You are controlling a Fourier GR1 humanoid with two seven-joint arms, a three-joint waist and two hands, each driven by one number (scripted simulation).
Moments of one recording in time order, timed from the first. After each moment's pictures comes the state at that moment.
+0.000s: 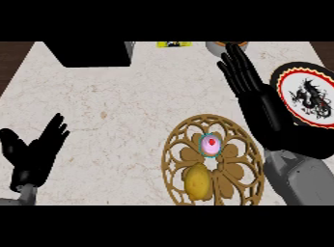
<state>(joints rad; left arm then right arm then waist) -0.01 0.42 -0.16 -1.44 0.42 0.24 0.20 -0.42 -0.29 0.34 -1.68 -0.36 -0.18 -0.01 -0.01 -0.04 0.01</state>
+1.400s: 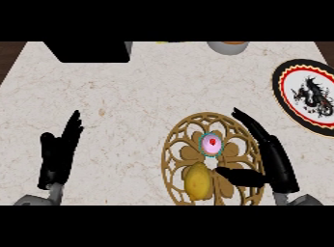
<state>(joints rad) -0.04 0.33 -0.26 -1.45 0.18 0.37 0.17 -0.09 -0.43 0.49 -1.59 0.23 -0.47 -0.03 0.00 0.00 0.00</state>
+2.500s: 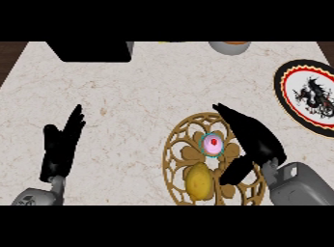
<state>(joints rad) -0.08 0.29 -0.21 -1.45 0.12 0.32 0.21 -0.36 -0.43 0.54 -1.66 0.34 0.16 0.69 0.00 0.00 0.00</state>
